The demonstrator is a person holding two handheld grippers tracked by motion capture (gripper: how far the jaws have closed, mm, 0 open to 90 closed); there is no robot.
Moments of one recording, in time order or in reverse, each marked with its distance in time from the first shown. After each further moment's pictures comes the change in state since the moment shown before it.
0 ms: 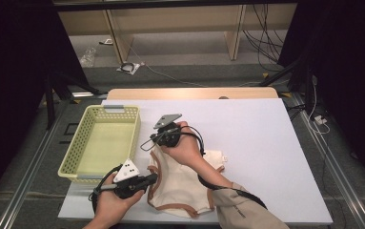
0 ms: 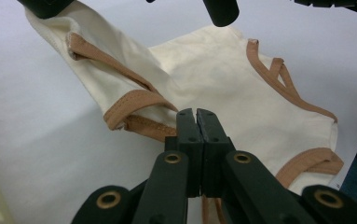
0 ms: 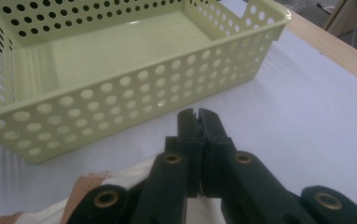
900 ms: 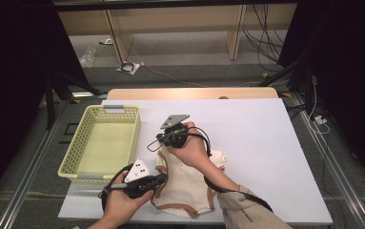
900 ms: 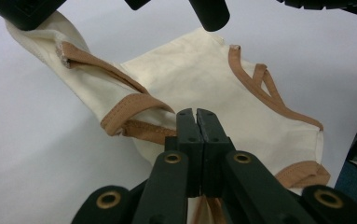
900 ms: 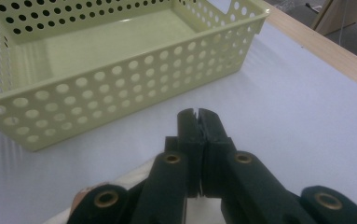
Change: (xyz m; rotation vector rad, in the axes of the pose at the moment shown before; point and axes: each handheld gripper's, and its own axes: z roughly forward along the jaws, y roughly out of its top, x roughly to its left) left arm -0.016 0.011 0.013 -0.002 -0.028 0.053; right arm -0.004 -0.008 -0.017 -0.006 -0.027 0.009
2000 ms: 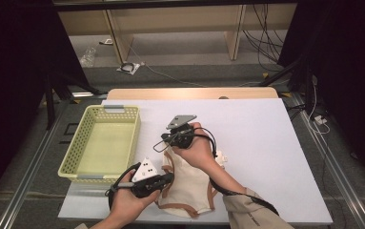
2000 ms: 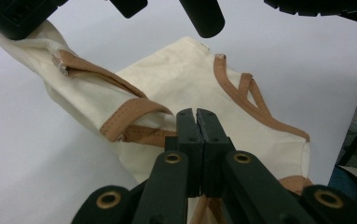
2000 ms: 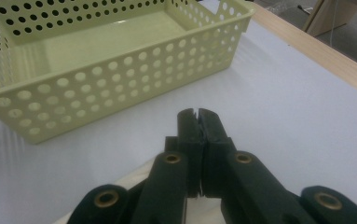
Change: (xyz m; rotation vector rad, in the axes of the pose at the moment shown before) left arm -0.011 0.011 0.009 -0.006 -0.025 0.027; right arm -0.004 -0.006 -0.017 -0.011 -0.016 0.014
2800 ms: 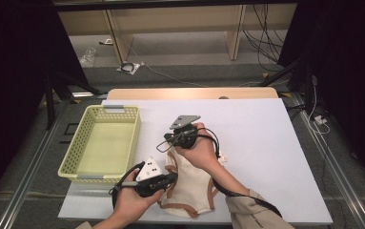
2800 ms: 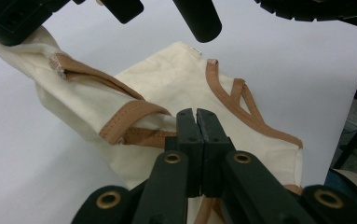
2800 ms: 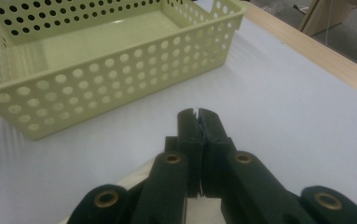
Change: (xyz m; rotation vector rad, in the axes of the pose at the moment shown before) left arm -0.005 0.006 0.006 0.000 -0.017 0.015; right arm -0.003 -0.004 -0.007 -0.007 -0.010 0.005
